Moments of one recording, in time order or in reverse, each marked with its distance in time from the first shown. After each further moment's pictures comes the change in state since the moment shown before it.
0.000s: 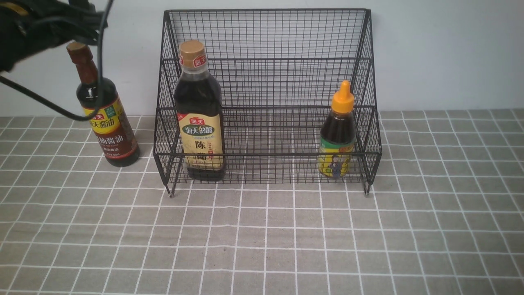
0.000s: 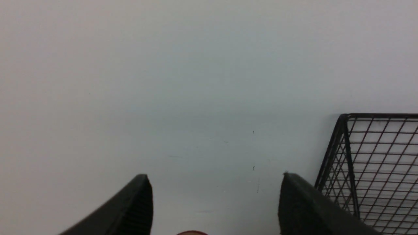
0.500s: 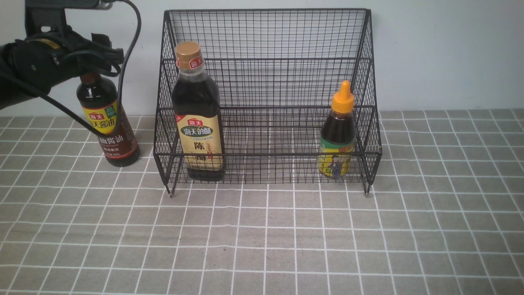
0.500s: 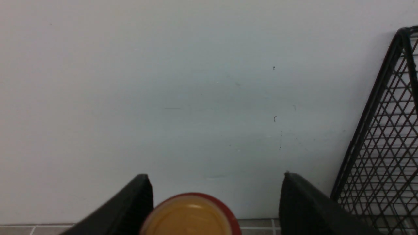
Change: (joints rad) right arm 0.000 0.000 0.000 0.000 0.000 0.002; left arm 0.001 0.125 0.000 -0.002 -0.039 0.069
